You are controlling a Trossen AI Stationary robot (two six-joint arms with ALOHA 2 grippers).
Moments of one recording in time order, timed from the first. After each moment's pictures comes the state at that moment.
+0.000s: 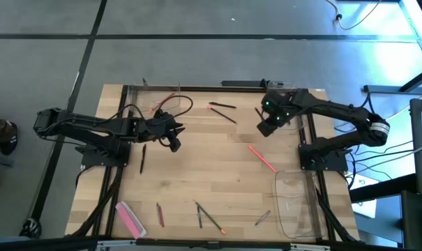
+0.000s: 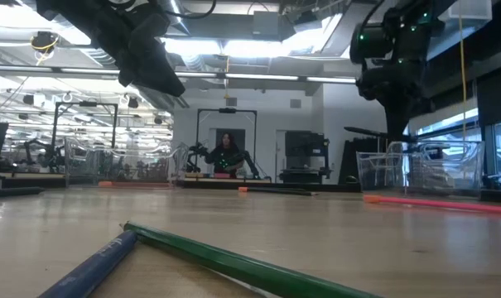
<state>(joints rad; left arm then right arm) 0.01 1.03 0.65 -0.23 -0.46 -0.36 -0.52 1.28 0.94 -1.00 -0.07 0.40</state>
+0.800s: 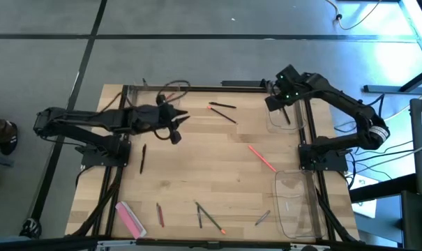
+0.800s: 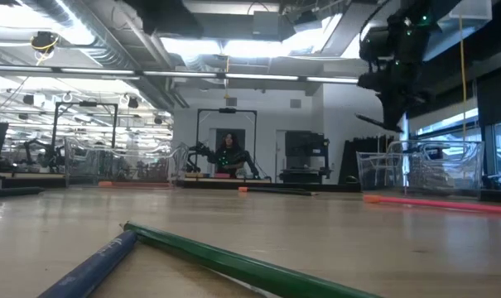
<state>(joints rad) 0.04 1.03 0.91 -0.27 -0.45 -0.04 -0.86 1.28 1.06 -1.01 0.01 0.33</state>
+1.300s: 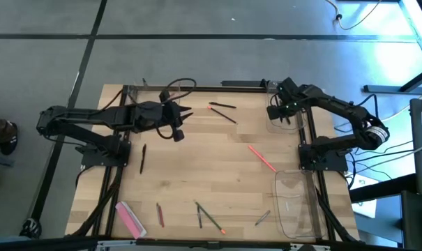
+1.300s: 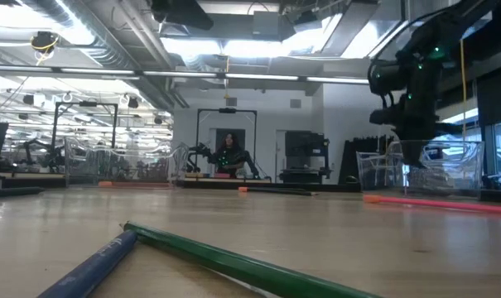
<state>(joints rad) 0.04 1.10 1.00 -0.30 -0.47 0.09 -0.91 1.28 0.78 -0.84 -0.02 0.43</state>
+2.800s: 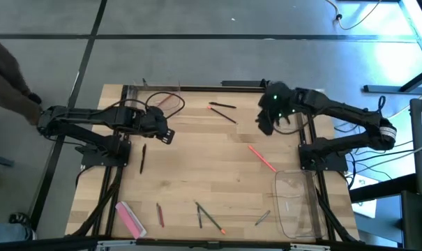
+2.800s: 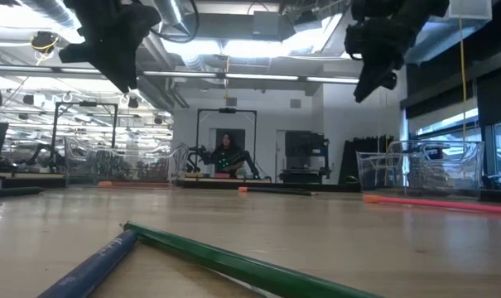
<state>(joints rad) 0.04 1.10 1.01 -1.06 -0.33 -1.07 -0.43 1.18 1.03 -0.85 -0.14 0.10</state>
